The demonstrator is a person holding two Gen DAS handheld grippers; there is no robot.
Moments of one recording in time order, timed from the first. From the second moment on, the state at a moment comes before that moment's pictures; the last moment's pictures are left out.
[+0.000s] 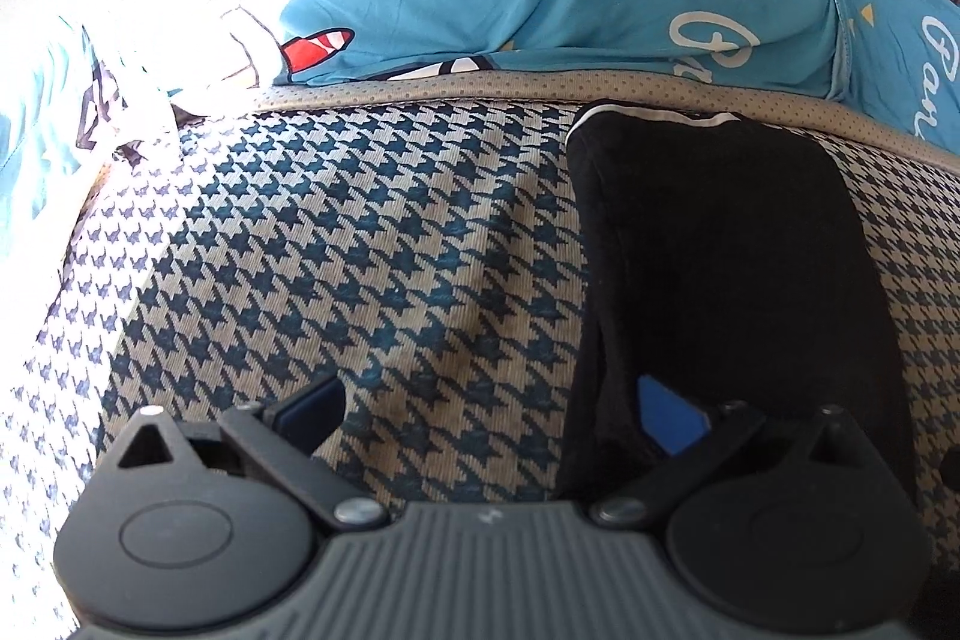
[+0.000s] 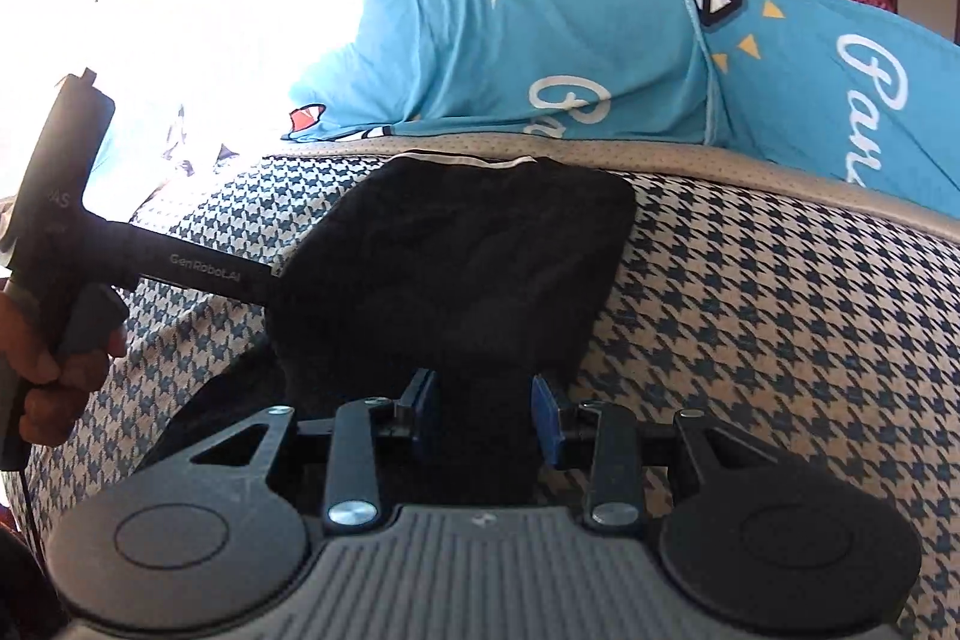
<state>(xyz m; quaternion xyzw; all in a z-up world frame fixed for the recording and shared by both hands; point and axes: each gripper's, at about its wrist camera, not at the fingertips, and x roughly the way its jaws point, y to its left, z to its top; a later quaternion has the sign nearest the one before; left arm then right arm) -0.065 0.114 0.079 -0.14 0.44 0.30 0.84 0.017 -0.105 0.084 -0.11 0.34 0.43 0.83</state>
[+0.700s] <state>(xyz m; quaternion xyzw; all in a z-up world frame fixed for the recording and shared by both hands) -0.161 0.077 0.080 -0.18 0.44 0.28 0.84 -0.056 -0.196 0.076 -0.11 0.38 0.32 0.86</state>
